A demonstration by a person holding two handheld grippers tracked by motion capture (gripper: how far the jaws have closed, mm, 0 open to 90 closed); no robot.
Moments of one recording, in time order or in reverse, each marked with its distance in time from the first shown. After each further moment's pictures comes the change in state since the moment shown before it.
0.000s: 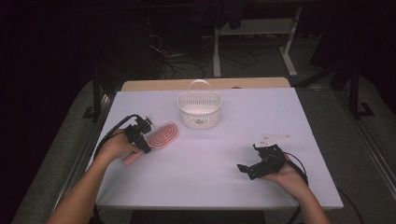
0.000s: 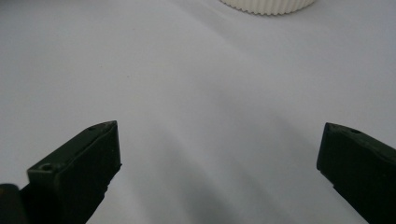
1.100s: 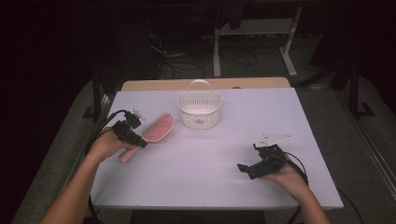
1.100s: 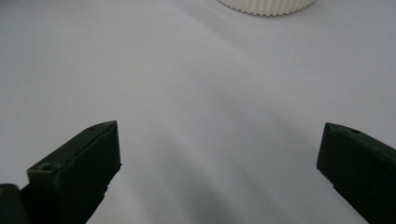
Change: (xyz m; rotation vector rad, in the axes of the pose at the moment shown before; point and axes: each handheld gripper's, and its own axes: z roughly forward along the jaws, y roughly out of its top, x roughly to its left) left arm 0.012 -0.021 -0.033 -0.195 -0.067 -0.029; right arm -0.001 0.000 0.000 -0.002 0.000 0.005
